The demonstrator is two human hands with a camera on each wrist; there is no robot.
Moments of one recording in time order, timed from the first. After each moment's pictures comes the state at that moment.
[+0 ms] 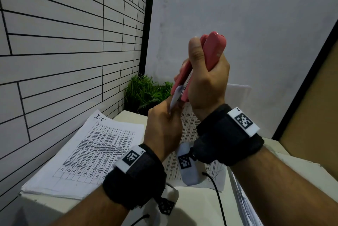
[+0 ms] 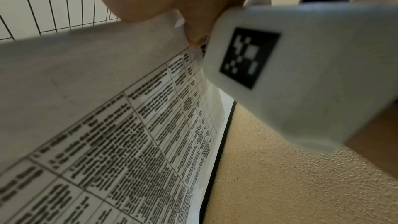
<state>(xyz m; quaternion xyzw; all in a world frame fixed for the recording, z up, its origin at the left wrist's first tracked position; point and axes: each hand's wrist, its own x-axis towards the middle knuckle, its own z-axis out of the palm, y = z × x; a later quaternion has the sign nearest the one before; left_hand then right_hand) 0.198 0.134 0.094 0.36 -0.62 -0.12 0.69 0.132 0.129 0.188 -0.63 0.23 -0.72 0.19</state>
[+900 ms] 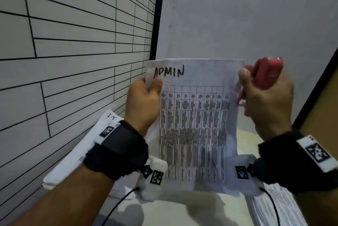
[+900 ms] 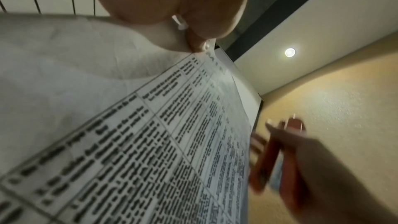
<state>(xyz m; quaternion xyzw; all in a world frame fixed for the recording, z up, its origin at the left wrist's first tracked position) 0.258 0.134 0.129 0.40 -0.54 -0.23 0.70 0.034 0.128 0.173 -0.58 0.43 -0.69 0.02</state>
